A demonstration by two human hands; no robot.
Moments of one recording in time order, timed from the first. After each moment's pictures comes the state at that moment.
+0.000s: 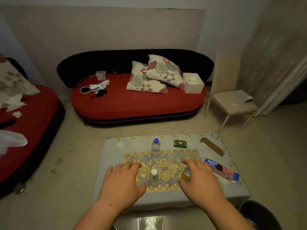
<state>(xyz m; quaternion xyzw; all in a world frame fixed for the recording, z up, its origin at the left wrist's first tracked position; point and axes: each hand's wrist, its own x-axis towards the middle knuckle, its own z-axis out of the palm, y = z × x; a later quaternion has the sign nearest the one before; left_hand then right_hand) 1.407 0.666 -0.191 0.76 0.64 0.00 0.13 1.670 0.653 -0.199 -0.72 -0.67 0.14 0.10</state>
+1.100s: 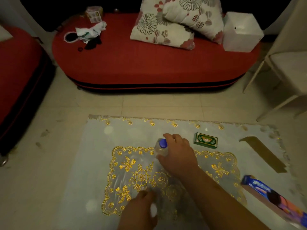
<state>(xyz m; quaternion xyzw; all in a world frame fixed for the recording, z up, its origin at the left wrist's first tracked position) 1.495 0.841 -0.572 0.61 0.68 -0.06 0.40 1.641 0.995 -0.530 -0.64 -0.73 0.22 0.05</state>
